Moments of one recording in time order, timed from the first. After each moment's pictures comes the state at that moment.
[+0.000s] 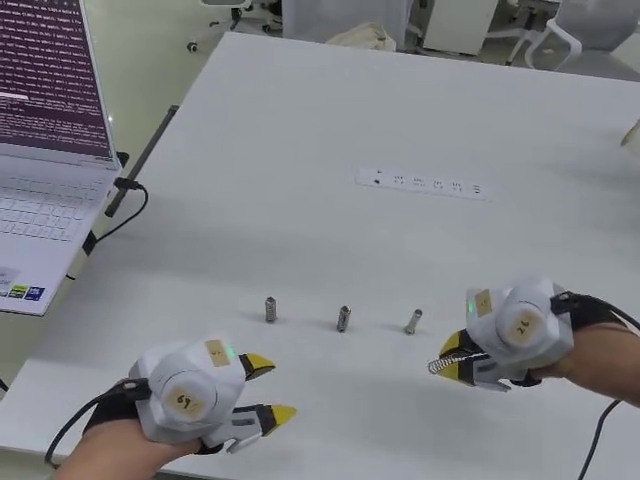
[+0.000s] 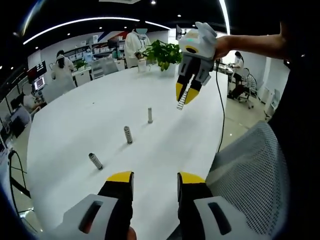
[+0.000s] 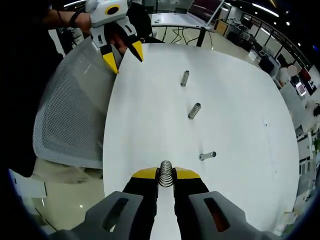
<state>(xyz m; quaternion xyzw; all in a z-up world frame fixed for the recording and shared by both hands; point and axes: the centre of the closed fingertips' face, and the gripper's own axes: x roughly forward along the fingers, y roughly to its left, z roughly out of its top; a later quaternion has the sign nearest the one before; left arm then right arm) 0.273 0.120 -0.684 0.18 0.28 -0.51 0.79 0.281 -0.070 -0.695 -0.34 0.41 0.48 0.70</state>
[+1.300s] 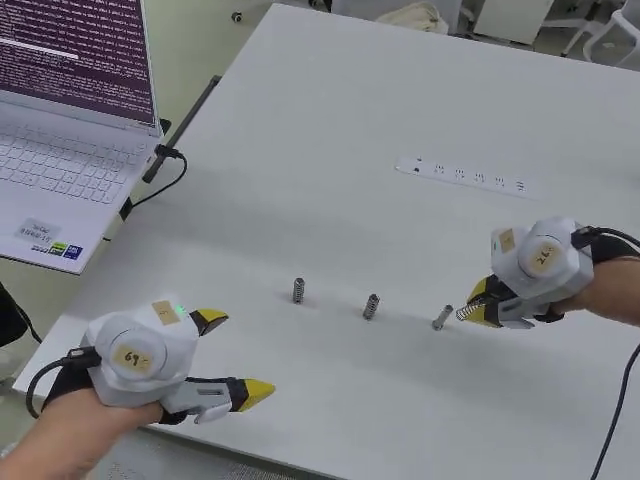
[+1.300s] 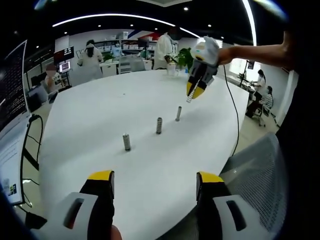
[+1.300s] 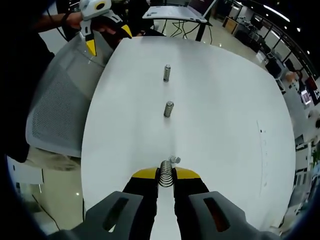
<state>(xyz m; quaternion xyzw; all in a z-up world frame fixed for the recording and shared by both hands) 0.293 0.184 -0.681 0.12 0.30 -0.43 0.85 0.351 -0.084 -0.694 -0.38 0.42 0.49 0.66</state>
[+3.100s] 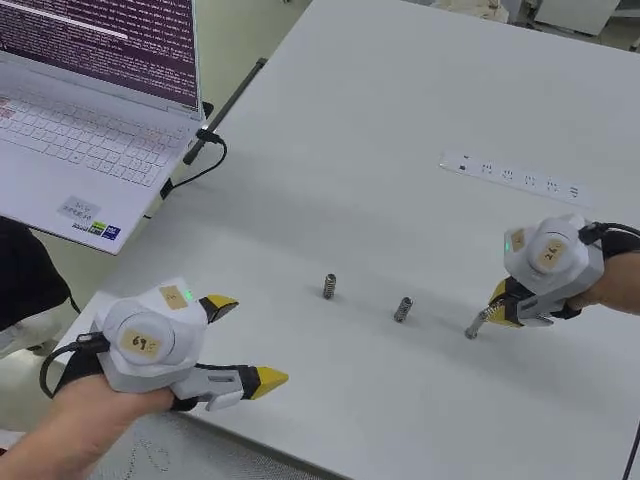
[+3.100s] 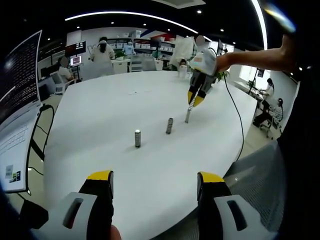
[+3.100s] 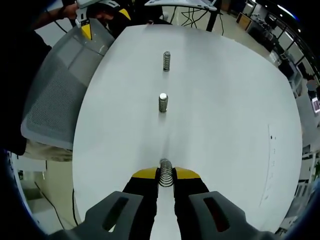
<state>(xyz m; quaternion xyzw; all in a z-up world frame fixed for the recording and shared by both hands) 0.300 0.203 -0.678 0.09 0.31 -0.39 0.86 0.376 -0.078 -0.725 -0.40 0.45 0.52 0.61</state>
